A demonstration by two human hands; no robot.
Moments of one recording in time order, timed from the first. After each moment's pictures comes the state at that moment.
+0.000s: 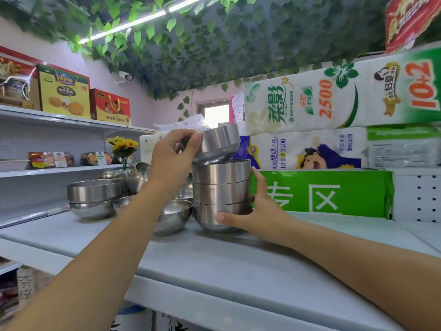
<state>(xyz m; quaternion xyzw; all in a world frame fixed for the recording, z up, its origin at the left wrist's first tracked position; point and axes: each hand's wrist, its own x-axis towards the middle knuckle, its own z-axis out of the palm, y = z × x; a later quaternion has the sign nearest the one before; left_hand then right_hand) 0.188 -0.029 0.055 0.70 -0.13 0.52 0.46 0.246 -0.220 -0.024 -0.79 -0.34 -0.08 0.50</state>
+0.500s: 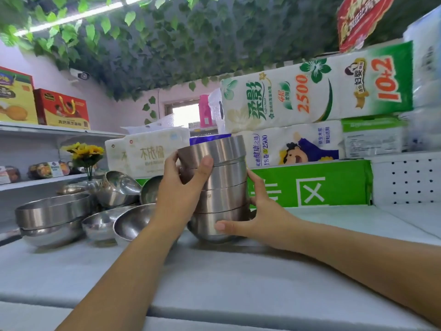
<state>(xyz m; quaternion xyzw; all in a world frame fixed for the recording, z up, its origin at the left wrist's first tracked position) 0.201 -0.042 0.016 0.72 -0.11 0.39 0.57 0.247 -0.219 -0.029 -0.80 -0.32 -0.10 0.50</state>
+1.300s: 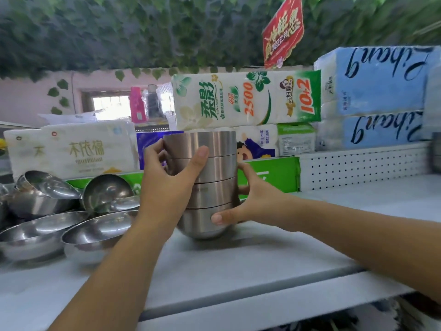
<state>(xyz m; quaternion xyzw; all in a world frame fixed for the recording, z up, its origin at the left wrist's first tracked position) 0.187 -0.057 0.020 0.65 -0.20 0.34 0.65 0.199 -0.247 -0.006 -0.81 -0.20 -0.10 0.54</state>
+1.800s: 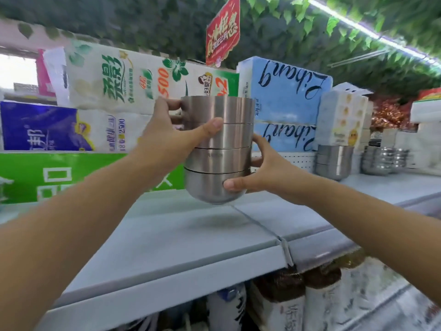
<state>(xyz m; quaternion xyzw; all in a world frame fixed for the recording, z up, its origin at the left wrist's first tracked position) 0.173 -0.250 0.057 0.67 -0.34 0.22 0.62 0.118 -0.463 0.027 -0.84 -0.09 -0.19 0.49</state>
